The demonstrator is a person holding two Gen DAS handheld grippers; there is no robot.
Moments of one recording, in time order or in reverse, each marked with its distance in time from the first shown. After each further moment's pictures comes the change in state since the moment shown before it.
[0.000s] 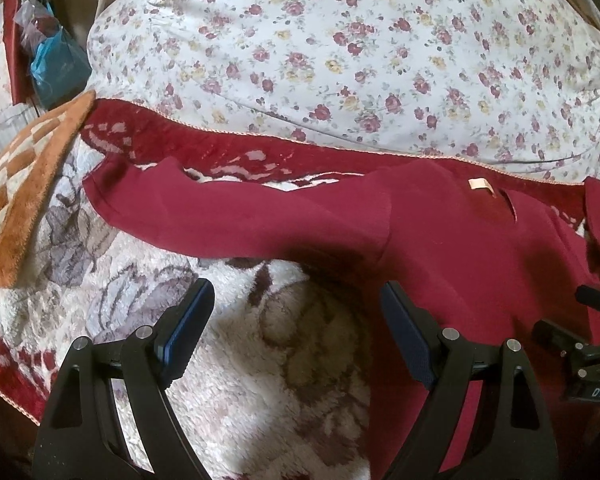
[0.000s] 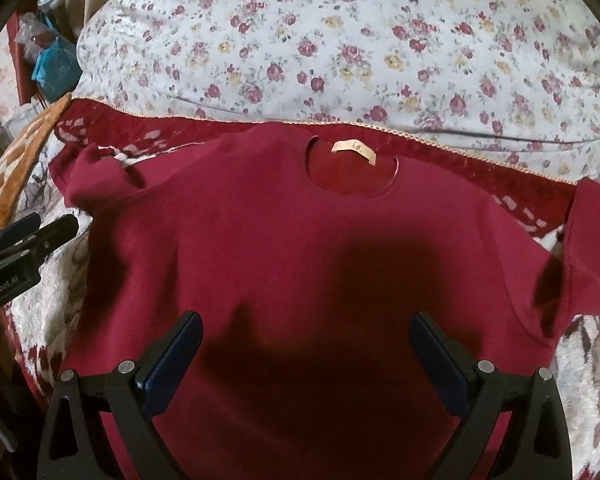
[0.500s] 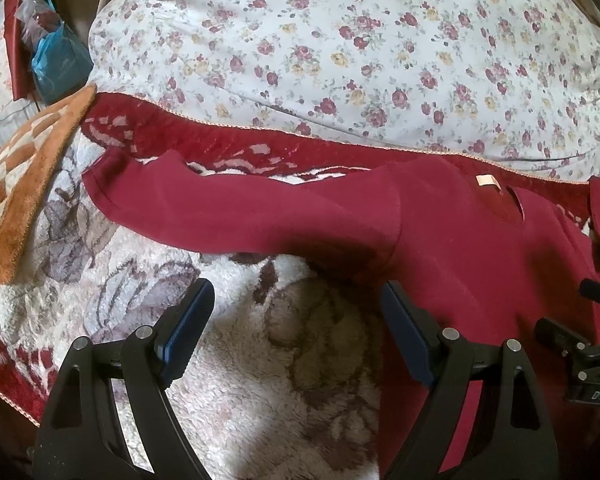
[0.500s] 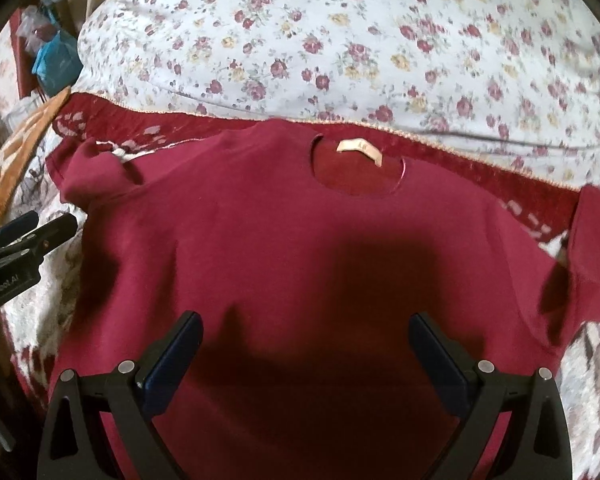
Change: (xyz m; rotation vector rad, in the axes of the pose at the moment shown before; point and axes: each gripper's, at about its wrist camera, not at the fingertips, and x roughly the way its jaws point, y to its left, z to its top) left arm 0.008 0.003 -0.003 -0.007 0.011 0.006; right arm 0.007 0.010 0.002 -0.049 -0.021 -0.018
